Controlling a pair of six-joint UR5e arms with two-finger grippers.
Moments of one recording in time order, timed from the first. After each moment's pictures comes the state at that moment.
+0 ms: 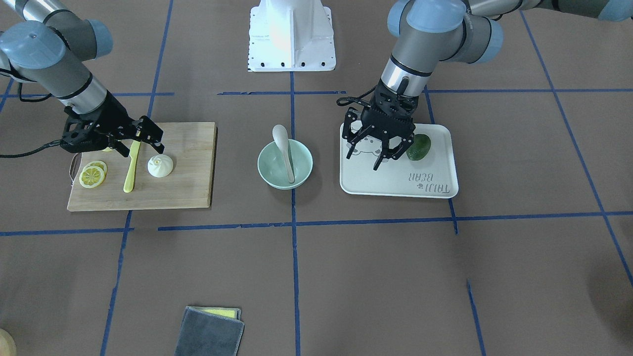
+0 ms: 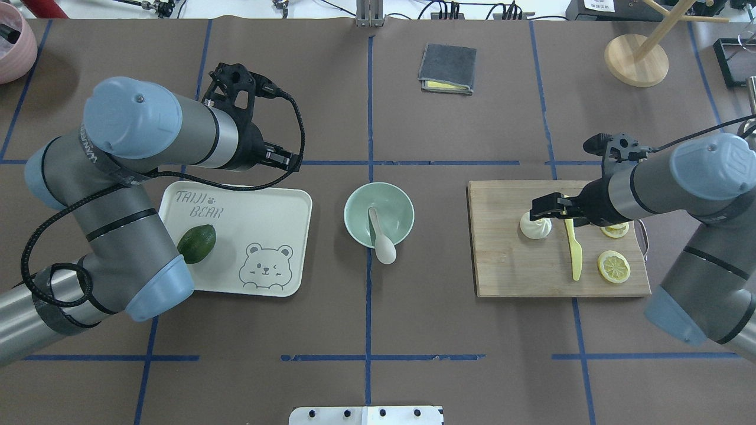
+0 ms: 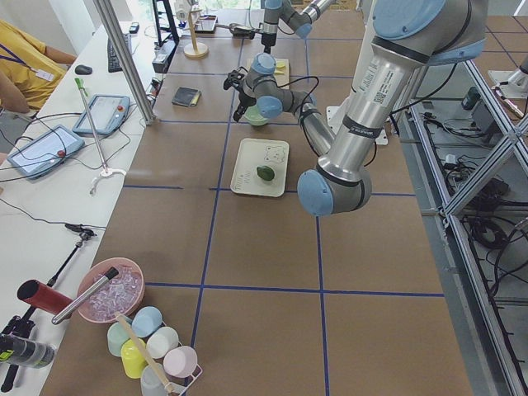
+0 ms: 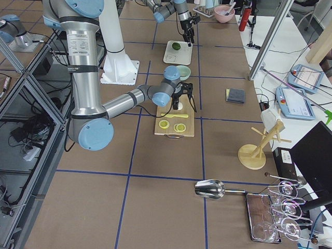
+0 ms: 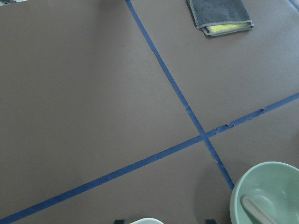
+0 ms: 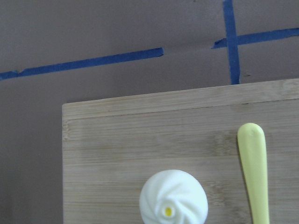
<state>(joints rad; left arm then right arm) -0.67 -2.08 -1.82 -1.92 -1.79 -0.81 0.72 -1.46 1.85 -1.05 2.01 1.23</state>
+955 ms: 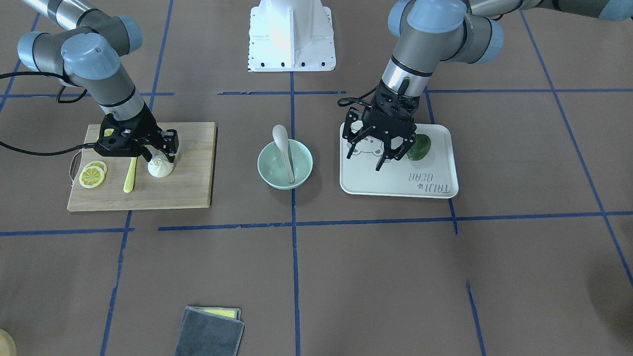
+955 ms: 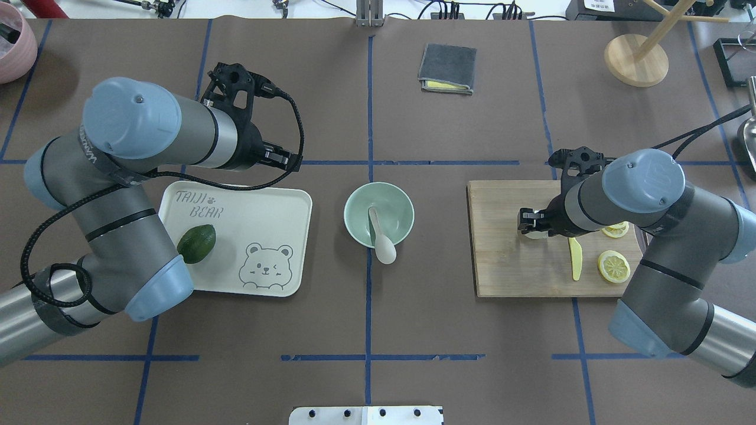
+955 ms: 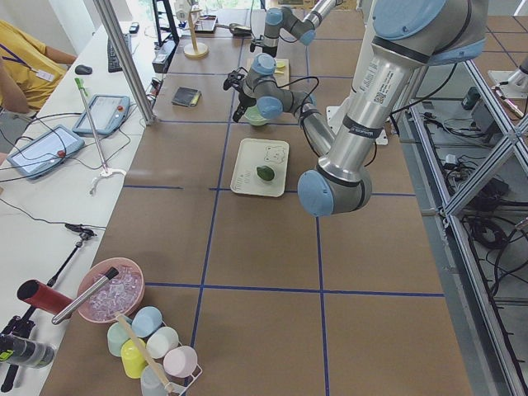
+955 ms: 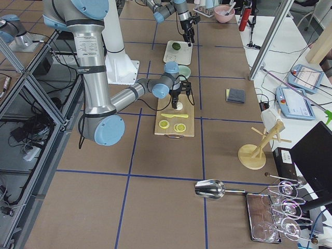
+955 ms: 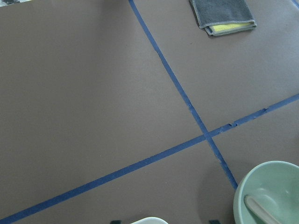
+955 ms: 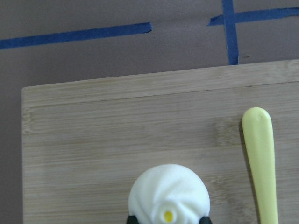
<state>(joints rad) -0.67 -2.08 -1.82 -1.92 -1.79 -0.82 0.64 -1.41 1.84 -1.23 1.90 1.22</state>
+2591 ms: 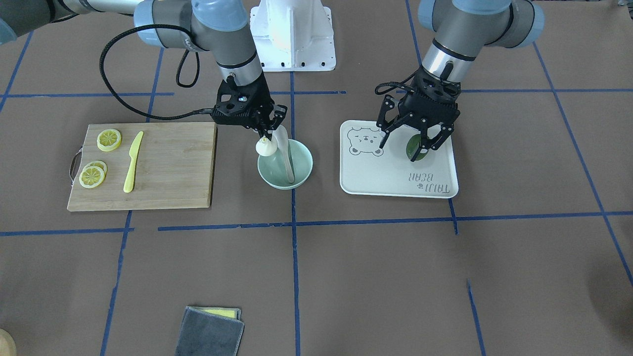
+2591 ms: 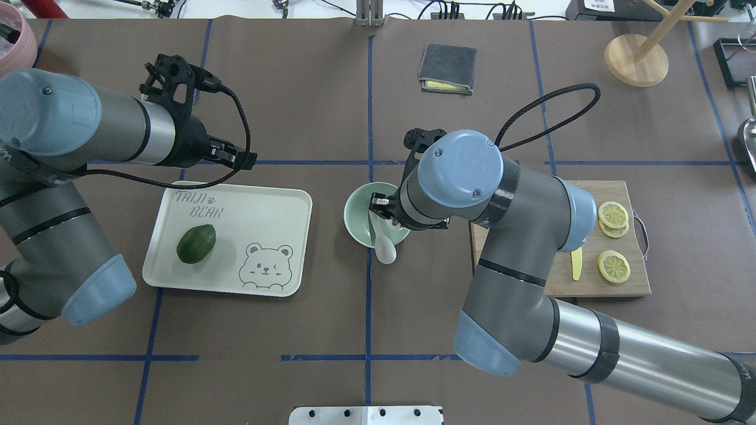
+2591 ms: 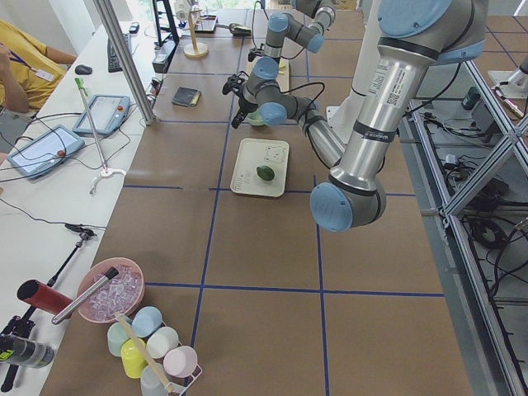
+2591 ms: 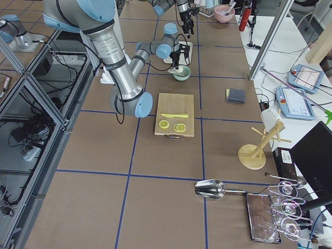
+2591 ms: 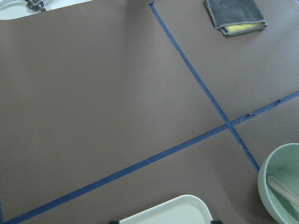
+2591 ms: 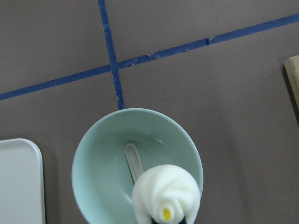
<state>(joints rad) -0.73 -1.95 -1.94 -1.93 -1.83 -0.76 0.49 -0.92 1.78 -1.52 1.78 1.49</state>
